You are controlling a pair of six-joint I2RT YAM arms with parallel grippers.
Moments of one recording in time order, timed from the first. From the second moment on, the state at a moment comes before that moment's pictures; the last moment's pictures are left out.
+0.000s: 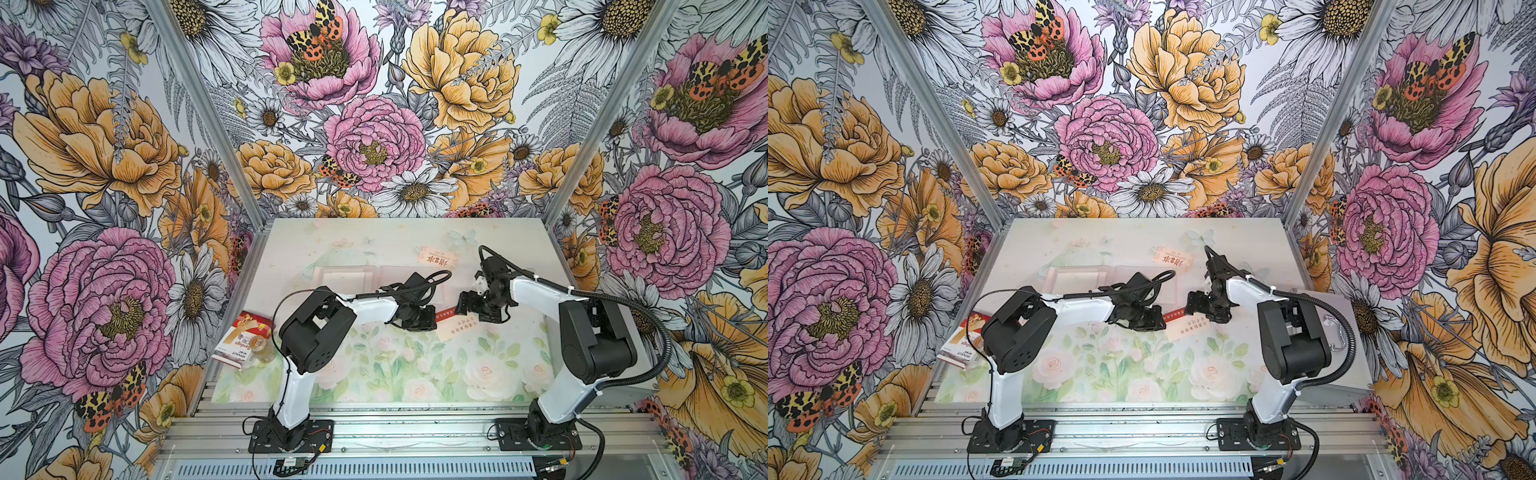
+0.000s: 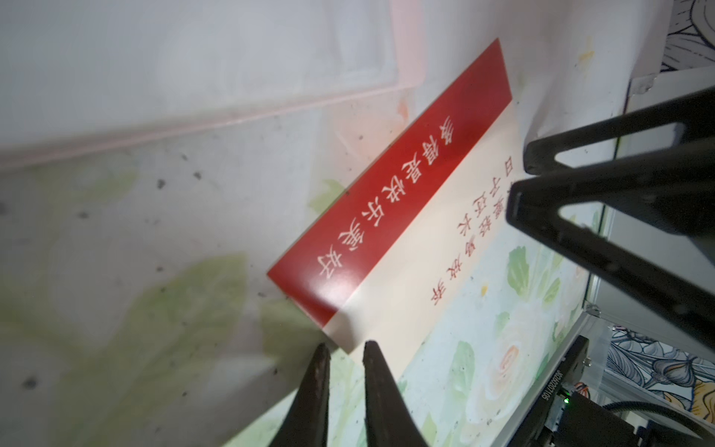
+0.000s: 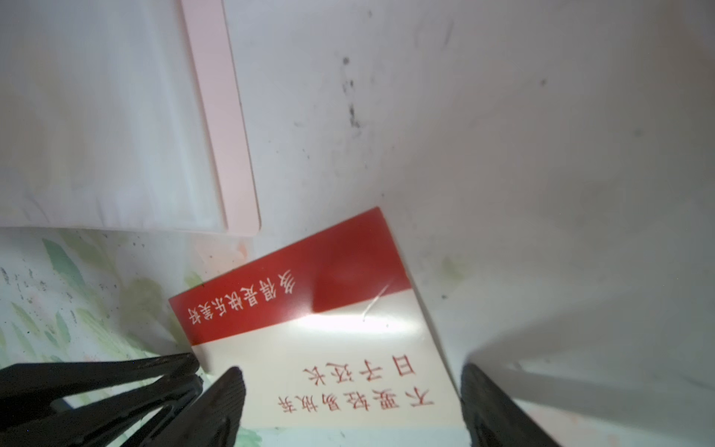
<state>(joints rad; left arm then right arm) -0.80 1.99 1.23 -0.33 0.34 -0.70 0.20 1.70 1.01 -0.67 -0.32 0.37</state>
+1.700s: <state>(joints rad) -0.81 1.98 1.21 -0.30 0.33 -0.71 0.22 1.76 1.07 -0.65 -0.60 0.34</state>
